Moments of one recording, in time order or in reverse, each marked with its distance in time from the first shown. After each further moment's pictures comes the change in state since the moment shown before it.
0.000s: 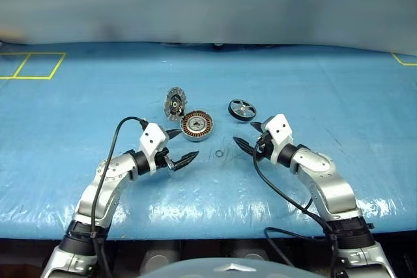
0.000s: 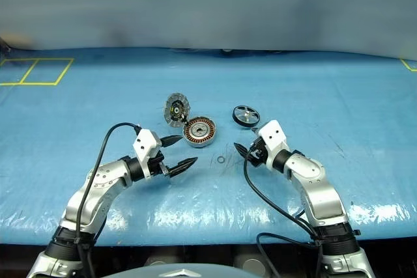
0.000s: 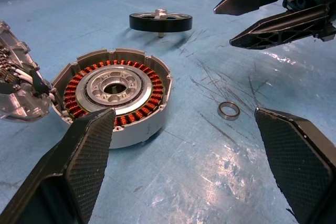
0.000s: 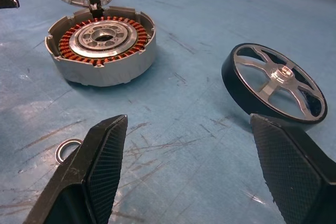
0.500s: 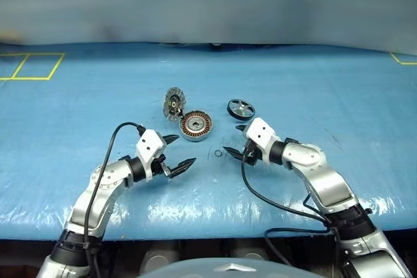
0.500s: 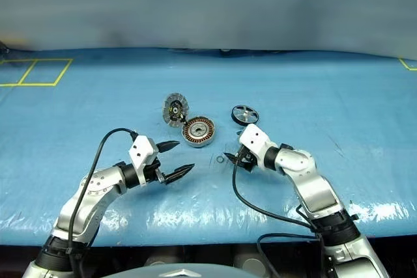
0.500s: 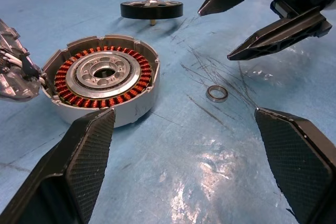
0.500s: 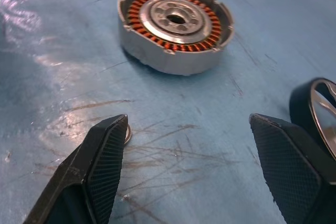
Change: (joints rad) left arm 0.070 0.042 0.004 -0.066 0.000 0.000 0.013; right arm -0.200 -0.146 0.277 0.001 -0.202 -0.037 0.190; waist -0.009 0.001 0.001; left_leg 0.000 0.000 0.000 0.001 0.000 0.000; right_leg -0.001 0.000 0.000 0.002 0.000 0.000
